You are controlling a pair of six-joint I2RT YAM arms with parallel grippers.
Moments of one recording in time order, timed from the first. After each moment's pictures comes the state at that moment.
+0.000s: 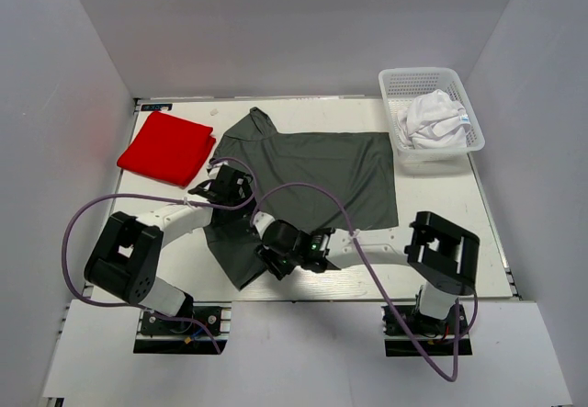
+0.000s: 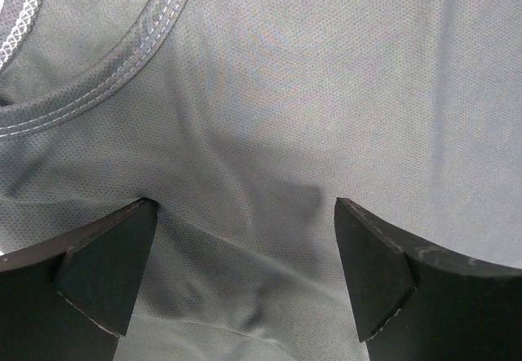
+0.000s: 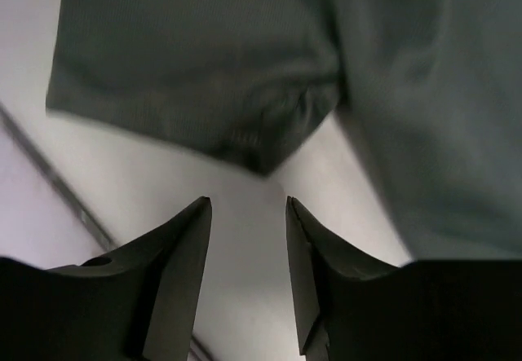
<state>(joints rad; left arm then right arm) -0.45 1.49 0.74 -0.30 -0.21 -0.72 1.28 1.69 0.95 -0.16 0.09 0.29</state>
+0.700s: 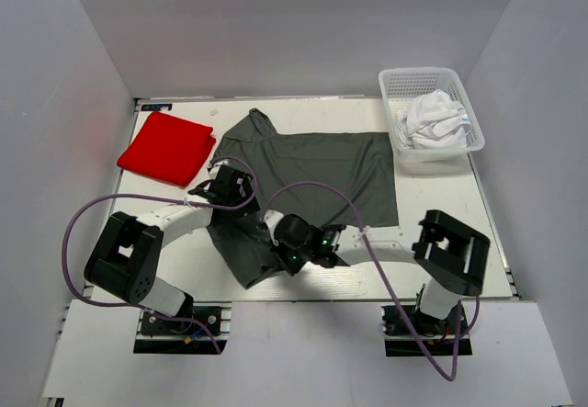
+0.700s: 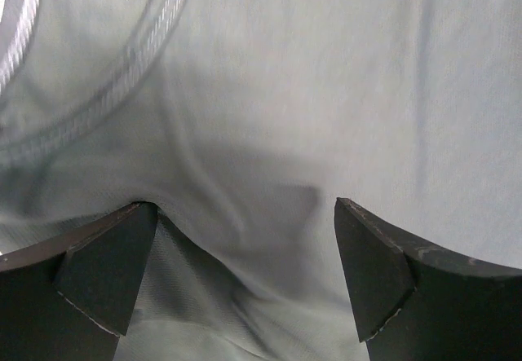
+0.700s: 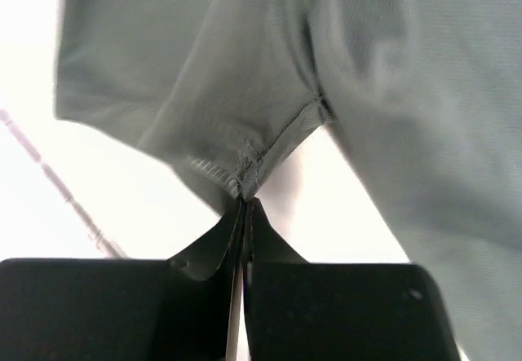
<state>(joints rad) -0.45 1.49 0.74 -0.26 -0.20 -0.72 1.21 1.71 0.93 -0.14 0.01 0.30</state>
